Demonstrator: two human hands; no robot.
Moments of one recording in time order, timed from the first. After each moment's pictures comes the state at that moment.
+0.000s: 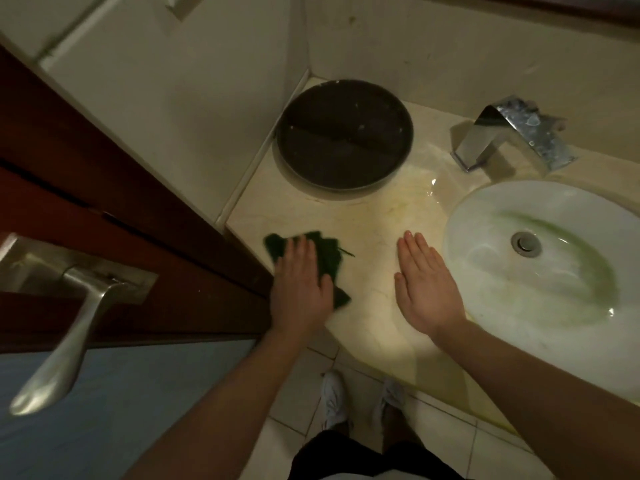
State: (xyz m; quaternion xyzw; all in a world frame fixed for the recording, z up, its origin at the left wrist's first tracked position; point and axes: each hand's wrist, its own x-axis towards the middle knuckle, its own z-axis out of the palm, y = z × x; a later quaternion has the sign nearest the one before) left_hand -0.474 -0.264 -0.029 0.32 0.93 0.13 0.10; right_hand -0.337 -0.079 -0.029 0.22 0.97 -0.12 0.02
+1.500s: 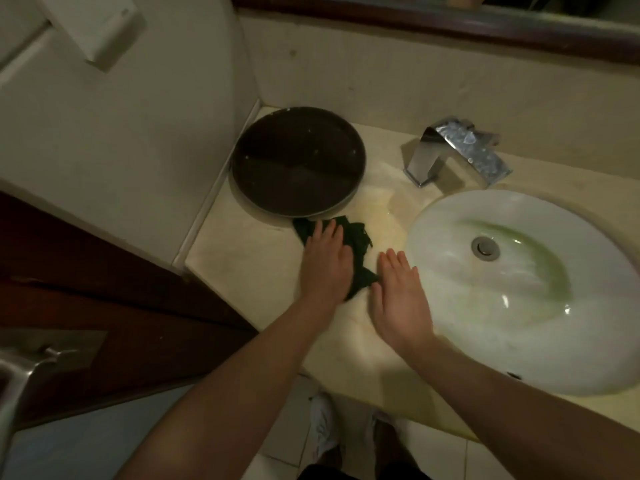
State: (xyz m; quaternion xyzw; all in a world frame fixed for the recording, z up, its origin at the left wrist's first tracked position) left_hand -0.482 -0.136 -0.016 0.35 0.89 0.26 0.17; right_hand -0.344 -0.080 -0.017 0.36 0.92 -0.18 -0.05
